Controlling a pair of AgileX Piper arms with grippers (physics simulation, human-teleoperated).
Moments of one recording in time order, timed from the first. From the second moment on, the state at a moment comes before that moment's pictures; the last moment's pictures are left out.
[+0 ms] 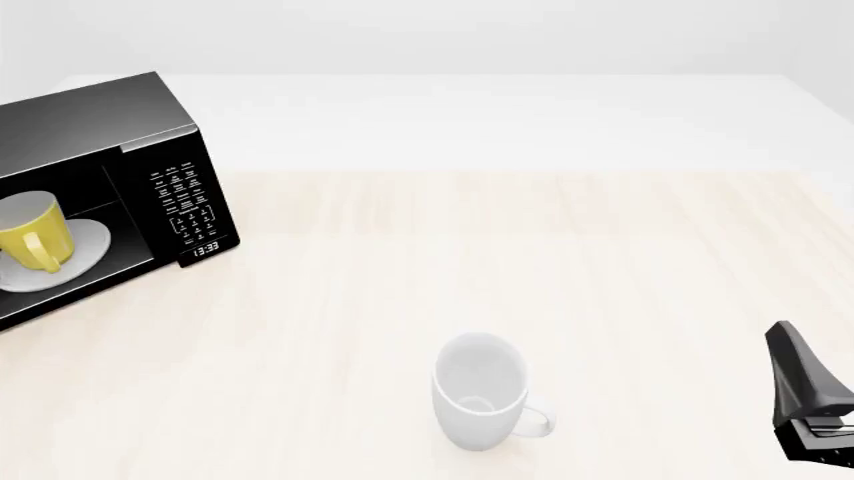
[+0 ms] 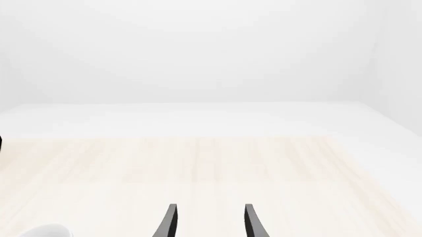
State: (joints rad) left arm 1.18 0.81 -0.83 0.44 -0.19; right arm 0.00 0.01 0.00 0.00 0.01
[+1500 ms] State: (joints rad) left arm 1.29 1.06 -0.57 0.03 0.04; right arm 0.00 0.01 0.00 0.00 0.01
